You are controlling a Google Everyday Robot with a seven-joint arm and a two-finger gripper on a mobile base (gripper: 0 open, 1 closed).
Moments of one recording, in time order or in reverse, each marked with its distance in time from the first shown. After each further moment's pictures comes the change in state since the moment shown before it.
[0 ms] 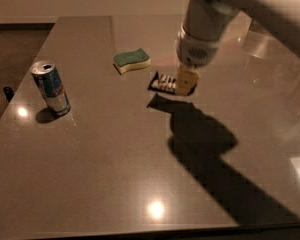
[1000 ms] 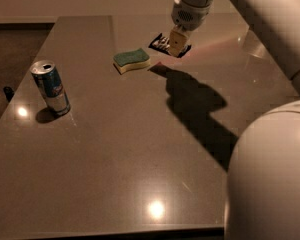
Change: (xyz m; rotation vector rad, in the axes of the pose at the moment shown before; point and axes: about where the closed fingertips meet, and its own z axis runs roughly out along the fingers) arm -0.029 -0.138 -0.004 0.130 -0.065 0.246
